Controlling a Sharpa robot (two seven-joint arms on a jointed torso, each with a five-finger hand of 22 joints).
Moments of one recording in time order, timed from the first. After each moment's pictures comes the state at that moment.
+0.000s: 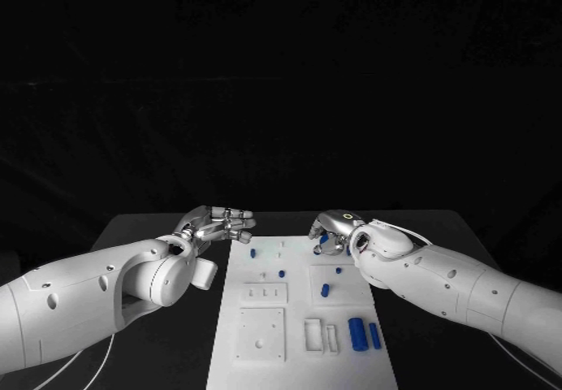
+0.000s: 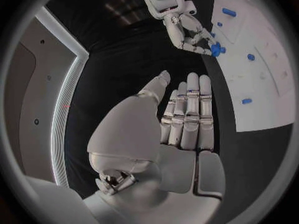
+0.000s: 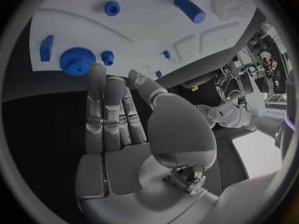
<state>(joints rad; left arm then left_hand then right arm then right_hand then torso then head) 1.31 -0.75 -0.13 1.43 -0.09 -0.35 0.25 1.39 -0.04 0.15 -0.11 0.18 1.00 0.14 0.06 0.06 1.21 0.10 0.06 0.06 1.26 0.05 0.29 0.09 0.07 0.93 0.03 0.63 0.35 1.10 -0.55 0.13 1.06 -1.71 -0.28 -0.06 1.29 -0.11 0.40 -0.28 0.21 1.12 0.11 0.06 0.06 1.12 0.09 0.05 0.06 1.45 -0.01 0.88 0.56 0.14 1.38 -0.03 0.67 0.60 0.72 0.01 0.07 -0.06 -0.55</state>
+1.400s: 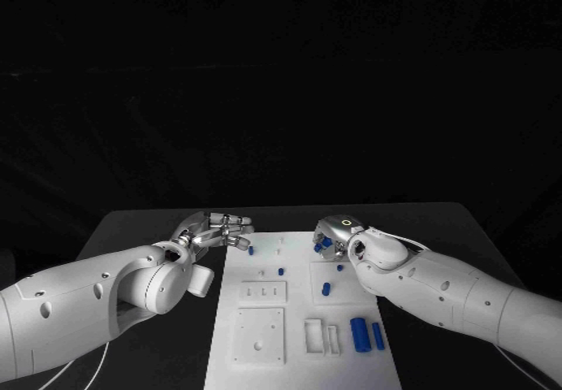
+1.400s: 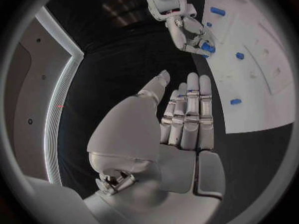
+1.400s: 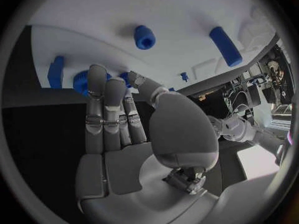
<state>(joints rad) 1.31 -0.76 -0.13 1.44 -0.10 -0.34 0.24 1.38 -0.04 0.14 -0.11 0.18 1.00 0.14 0.06 0.06 1.19 0.10 0.06 0.06 1.26 0.05 0.29 0.09 0.07 0.93 0.03 0.63 0.33 1.10 -0.54 0.12 1.05 -1.84 -0.30 -0.16 1.29 -0.15 0.55 -0.23 0.14 1.13 0.11 0.06 0.06 1.13 0.09 0.05 0.06 1.44 0.00 0.93 0.51 0.15 1.42 -0.03 0.54 0.82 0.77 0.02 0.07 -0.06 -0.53</state>
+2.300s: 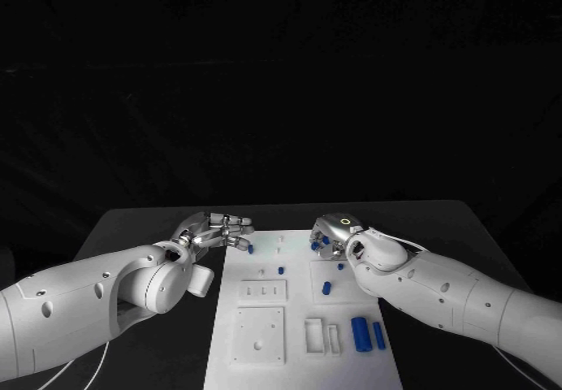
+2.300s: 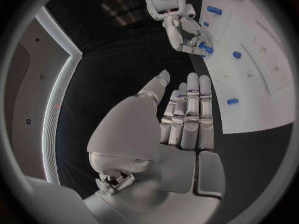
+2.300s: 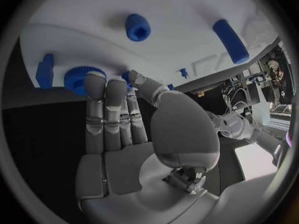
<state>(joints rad) 1.31 -0.76 -0.13 1.43 -0.10 -0.33 0.24 1.38 -0.04 0.14 -0.12 0.18 1.00 0.14 0.06 0.06 1.19 0.10 0.06 0.06 1.26 0.05 0.29 0.09 0.07 0.93 0.03 0.63 0.33 1.09 -0.54 0.12 1.07 -1.84 -0.35 -0.16 1.29 -0.12 0.63 -0.21 0.06 1.26 0.08 0.06 0.07 1.33 0.03 0.06 0.06 1.44 -0.05 0.92 0.51 0.12 1.43 -0.07 0.65 1.01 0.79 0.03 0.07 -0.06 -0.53</state>
